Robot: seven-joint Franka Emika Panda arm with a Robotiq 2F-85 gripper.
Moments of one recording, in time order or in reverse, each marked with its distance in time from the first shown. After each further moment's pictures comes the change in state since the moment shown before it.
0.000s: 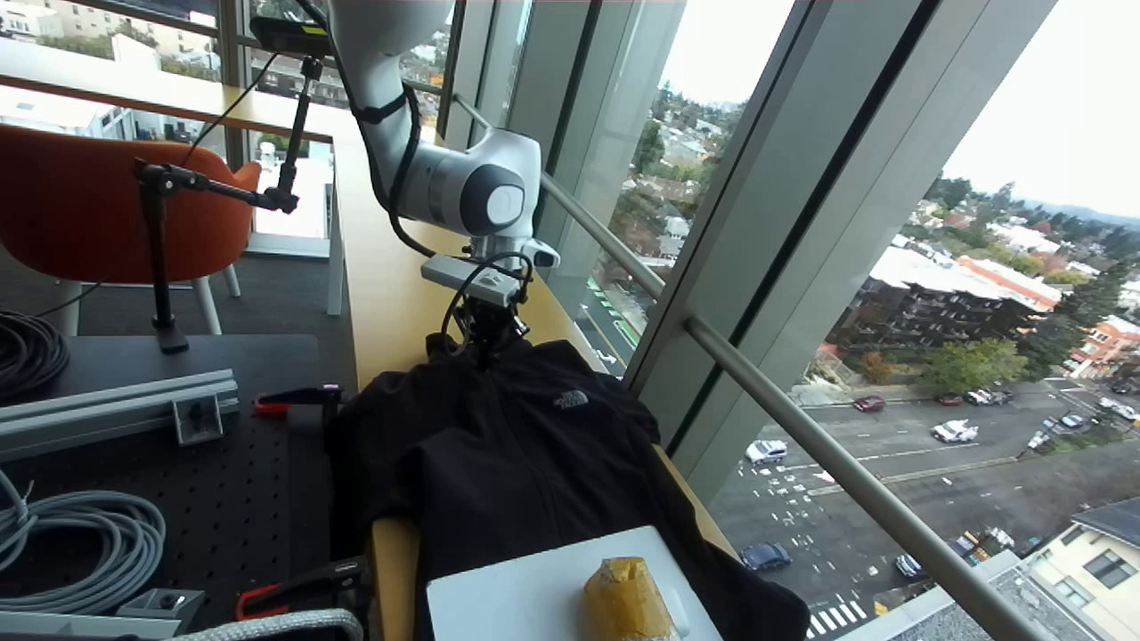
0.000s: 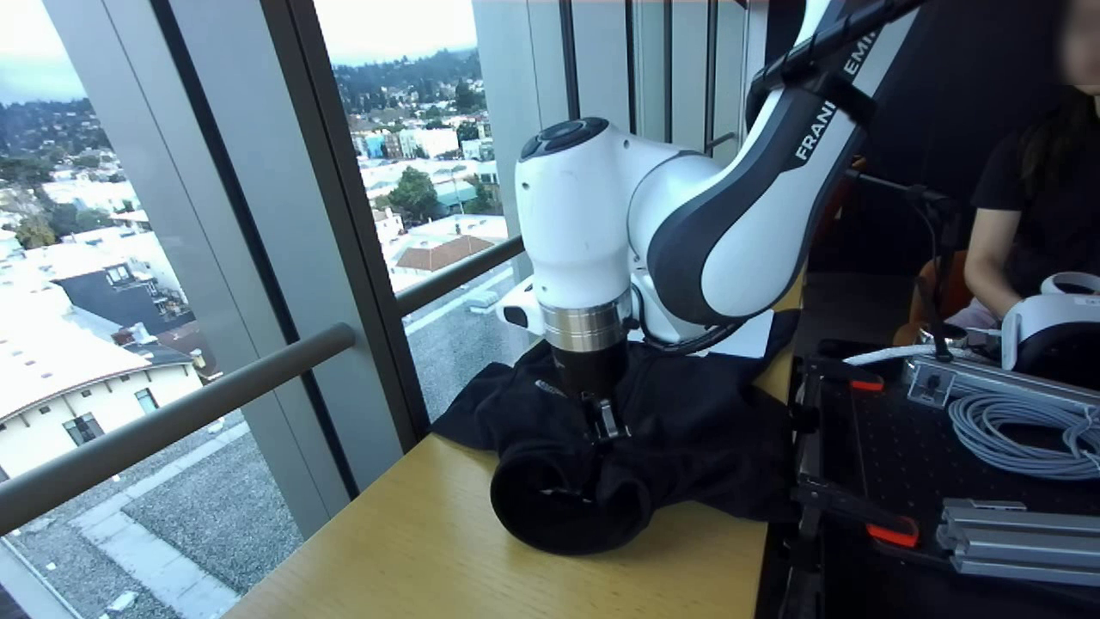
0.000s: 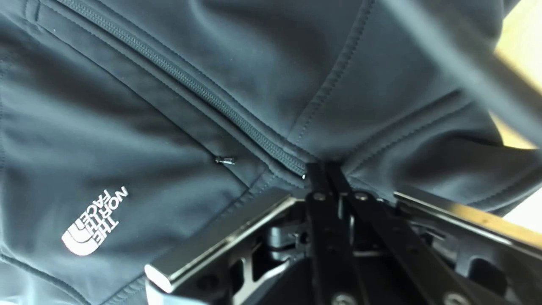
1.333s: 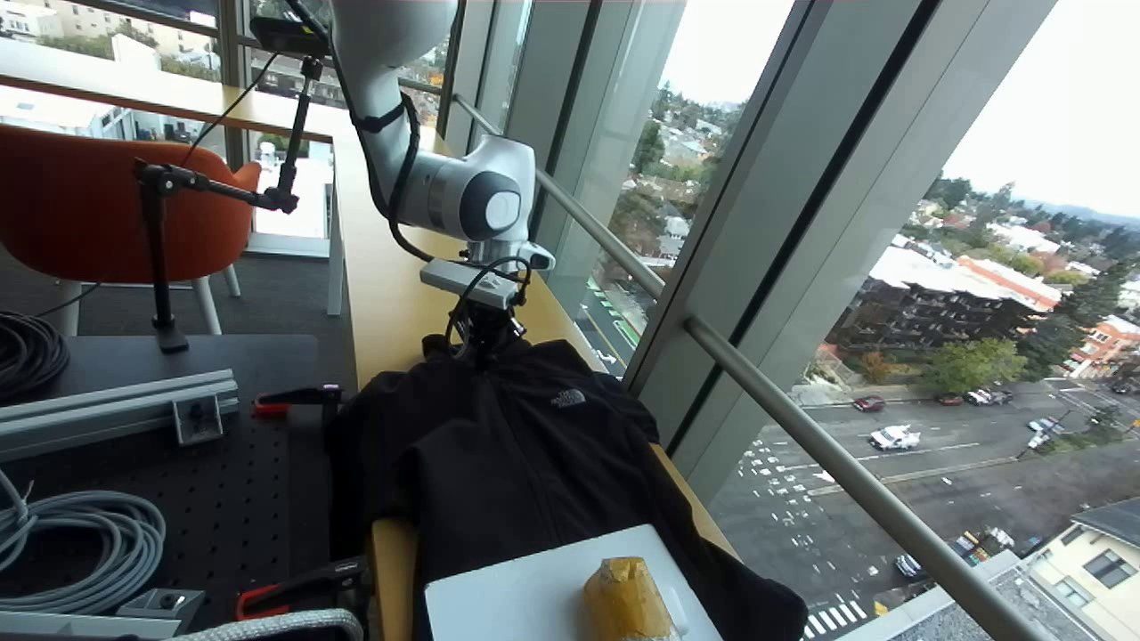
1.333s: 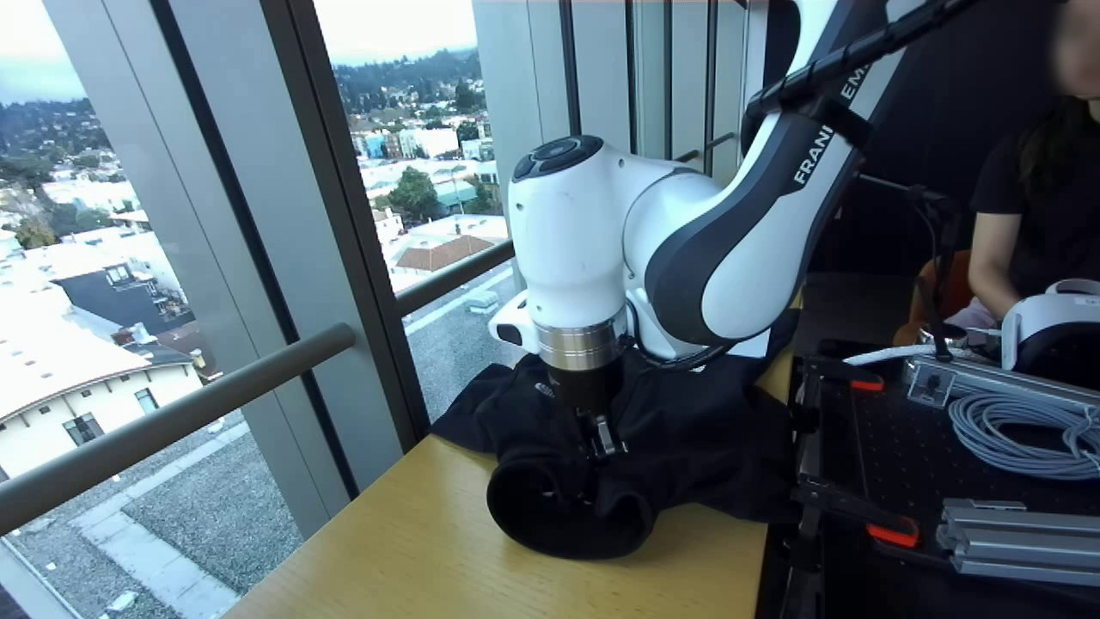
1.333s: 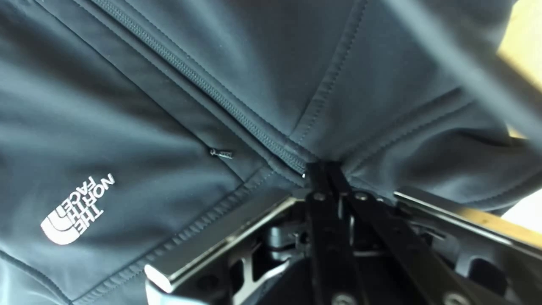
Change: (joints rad) arm 0.017 0.037 0.001 0.028 -0.021 0.007 0.000
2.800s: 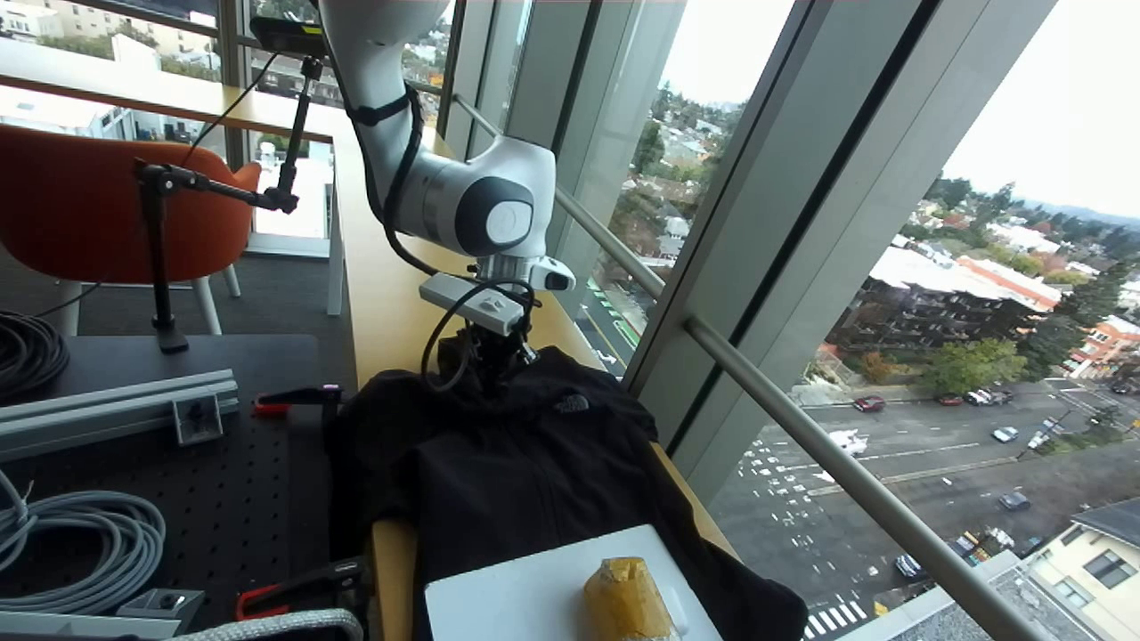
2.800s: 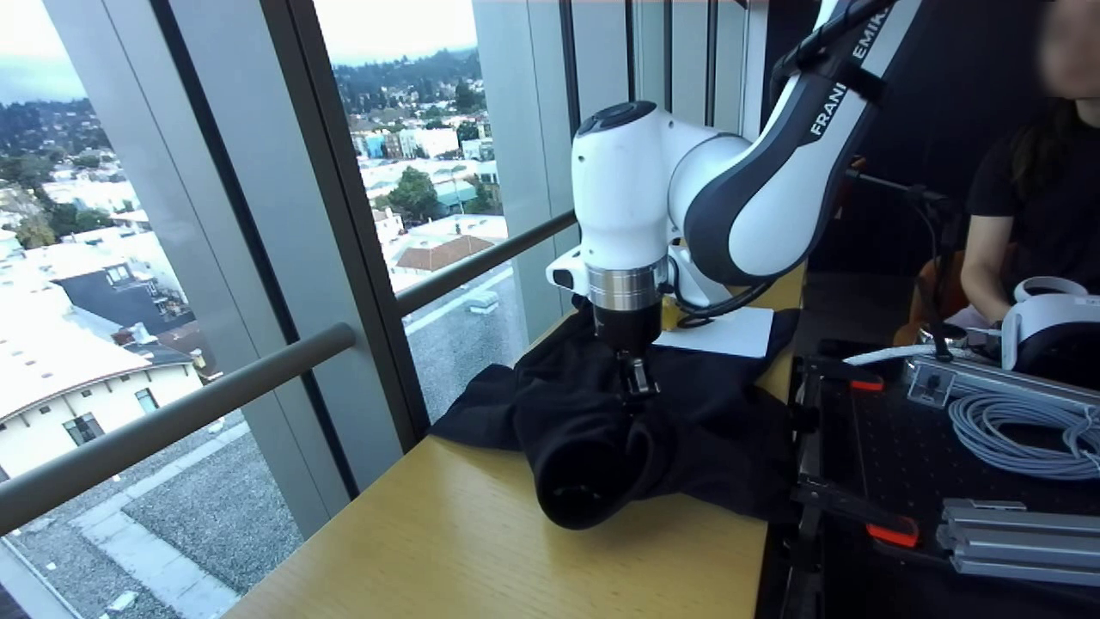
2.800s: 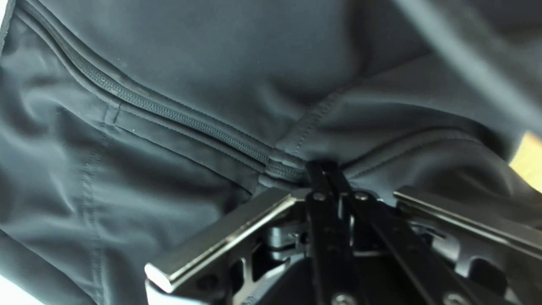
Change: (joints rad) arm -0.136 -0.120 -0.009 -0.157 0.000 0.061 0.006
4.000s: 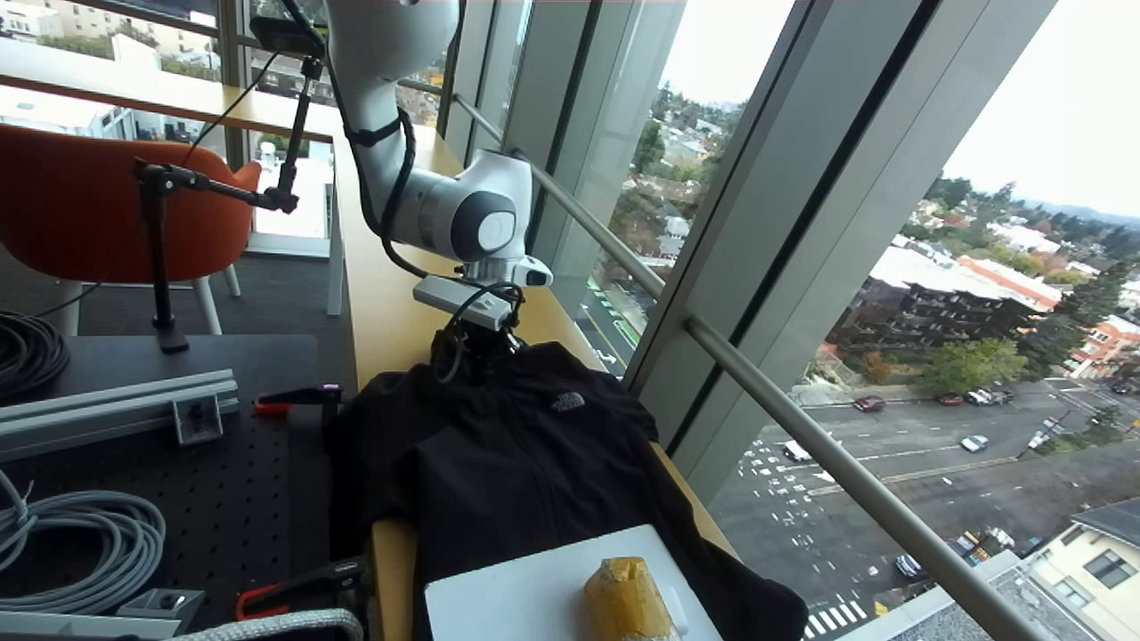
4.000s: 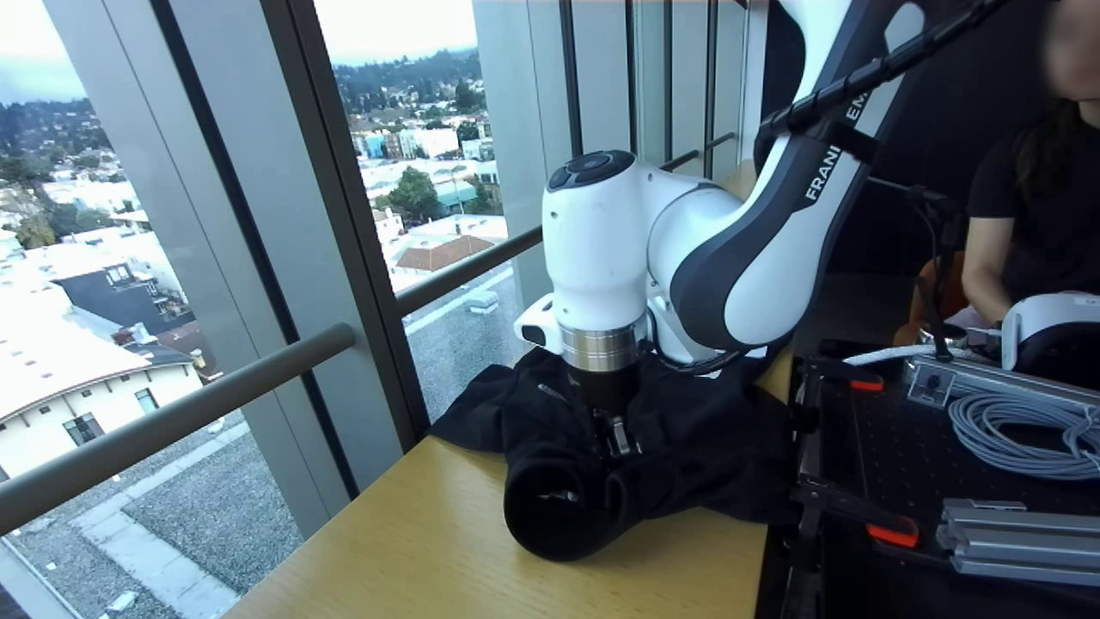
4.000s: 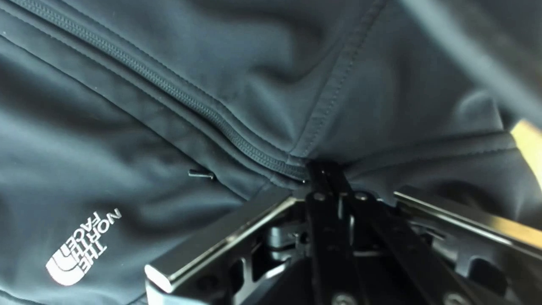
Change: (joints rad) arm 0.099 0.120 0.003 0.093 -0.011 0.035 0.010
